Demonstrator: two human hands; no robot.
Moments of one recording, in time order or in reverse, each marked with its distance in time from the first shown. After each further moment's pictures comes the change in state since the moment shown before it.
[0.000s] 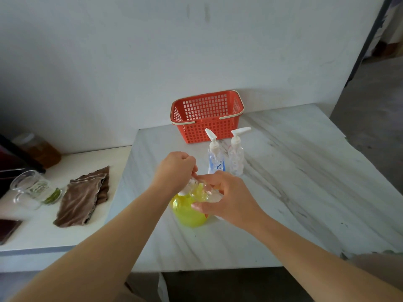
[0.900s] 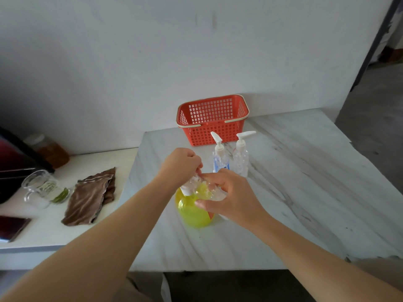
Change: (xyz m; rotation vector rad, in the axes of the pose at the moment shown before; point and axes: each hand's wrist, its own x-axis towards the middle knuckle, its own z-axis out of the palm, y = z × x) left_hand 0.005 0.005 -0.009 0.003 -0.049 0.014; right_hand 0.004 -0.004 0.002 -0.027 0.049 -0.041
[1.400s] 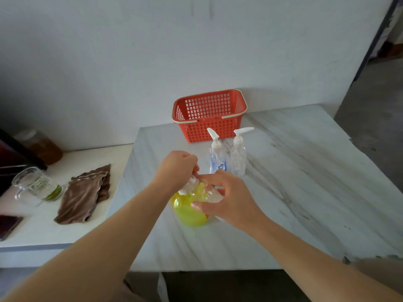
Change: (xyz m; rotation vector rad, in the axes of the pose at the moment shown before) left_hand 0.002 -0.007 0.009 -0.015 0.023 -0.031; right_hand -0.003 0.009 0.003 0.075 -0.030 0.047
